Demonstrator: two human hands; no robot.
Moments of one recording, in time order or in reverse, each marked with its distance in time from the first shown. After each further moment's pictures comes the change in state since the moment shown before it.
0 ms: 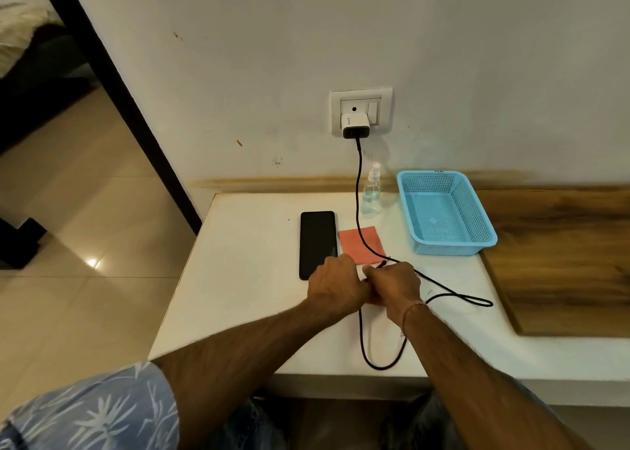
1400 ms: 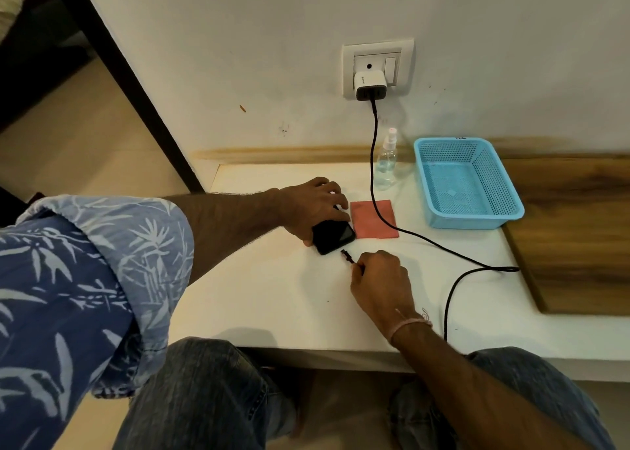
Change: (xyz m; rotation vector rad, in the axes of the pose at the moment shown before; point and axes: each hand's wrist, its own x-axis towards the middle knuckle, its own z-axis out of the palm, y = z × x) left_hand 0.098 -0.065 -0.091 1.051 -0.225 0.912; right_hand -0.035 0.025 0.030 -0.701 0.020 -0.552
